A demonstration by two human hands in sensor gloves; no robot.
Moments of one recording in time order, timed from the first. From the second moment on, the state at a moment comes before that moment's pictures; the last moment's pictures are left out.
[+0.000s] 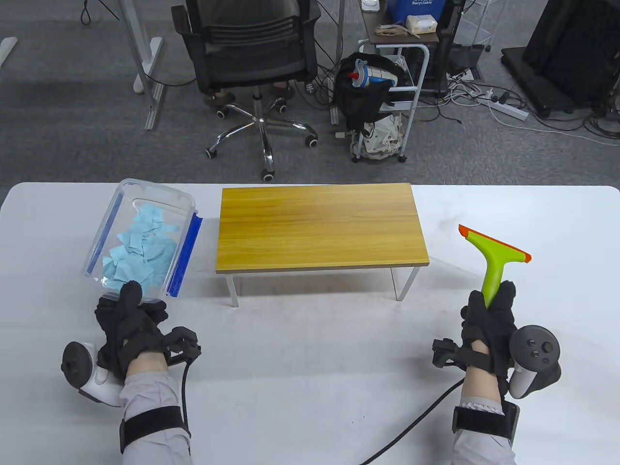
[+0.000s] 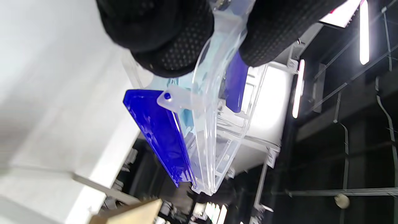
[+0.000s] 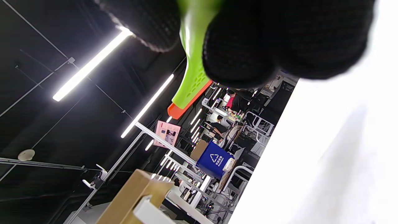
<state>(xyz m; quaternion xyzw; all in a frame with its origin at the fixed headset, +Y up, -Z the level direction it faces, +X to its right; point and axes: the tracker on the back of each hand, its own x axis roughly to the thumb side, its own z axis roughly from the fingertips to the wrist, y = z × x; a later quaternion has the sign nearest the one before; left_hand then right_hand) -0.336 -0.727 -0.260 0.20 0.27 0.77 0.55 0.306 -0.728 -0.270 -0.21 -0.28 0.80 0.50</state>
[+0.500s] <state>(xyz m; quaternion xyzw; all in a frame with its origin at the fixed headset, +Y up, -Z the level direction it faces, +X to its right) -0.340 -0.794 -0.263 0.10 0.41 0.75 0.51 0.303 -0.729 -0.272 -0.21 -0.27 0.81 0.49</state>
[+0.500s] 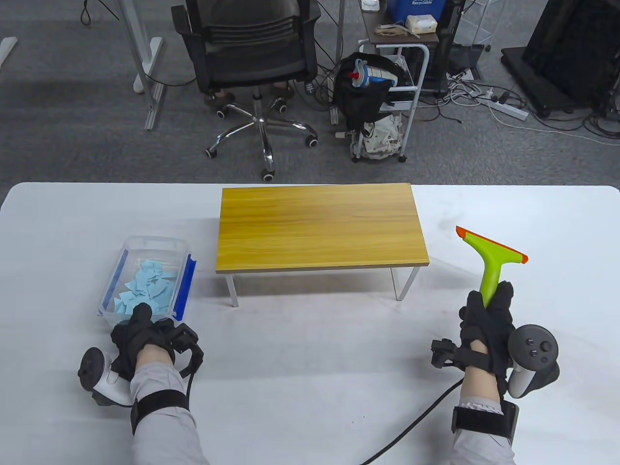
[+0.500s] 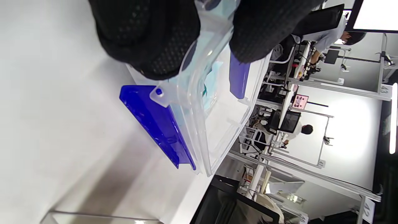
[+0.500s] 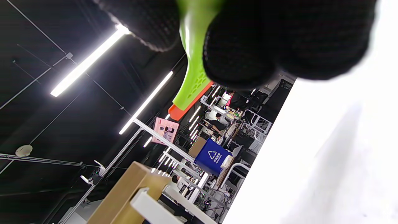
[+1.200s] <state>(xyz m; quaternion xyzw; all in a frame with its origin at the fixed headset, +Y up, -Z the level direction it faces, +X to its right) -0.280 -0.715 -0.261 0.10 0.17 0.63 0.75 0.290 -0.735 -0.277 -0.19 -0.24 0.82 0.48</state>
